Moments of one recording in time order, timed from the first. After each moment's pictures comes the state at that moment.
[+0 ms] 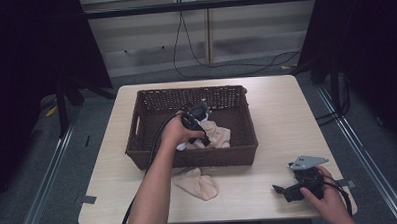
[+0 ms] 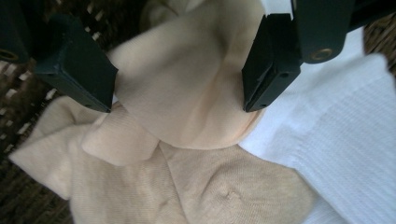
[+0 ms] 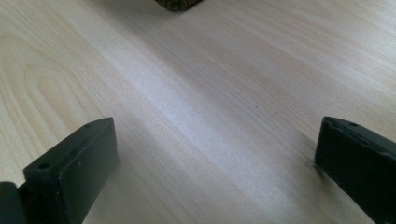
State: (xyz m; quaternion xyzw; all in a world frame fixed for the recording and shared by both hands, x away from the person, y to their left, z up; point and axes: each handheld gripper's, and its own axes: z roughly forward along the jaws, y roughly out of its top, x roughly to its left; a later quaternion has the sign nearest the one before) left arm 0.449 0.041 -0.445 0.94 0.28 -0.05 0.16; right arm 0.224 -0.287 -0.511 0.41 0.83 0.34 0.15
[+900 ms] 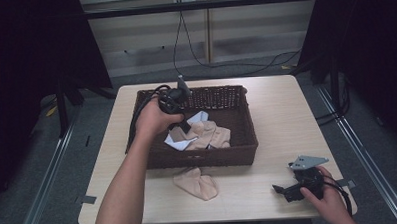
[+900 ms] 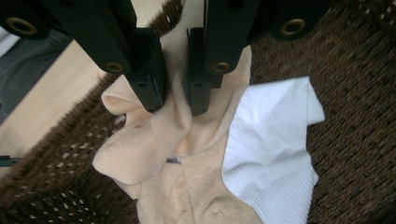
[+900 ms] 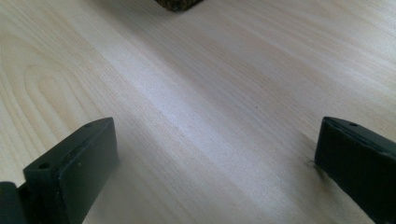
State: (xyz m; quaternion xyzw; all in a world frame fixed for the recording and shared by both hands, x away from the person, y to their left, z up) left arm 0.430 0.092 -0.334 0.92 0.35 -0.08 0.16; right arm 0.224 -0.287 -0.511 0.41 0.83 0.34 0.15
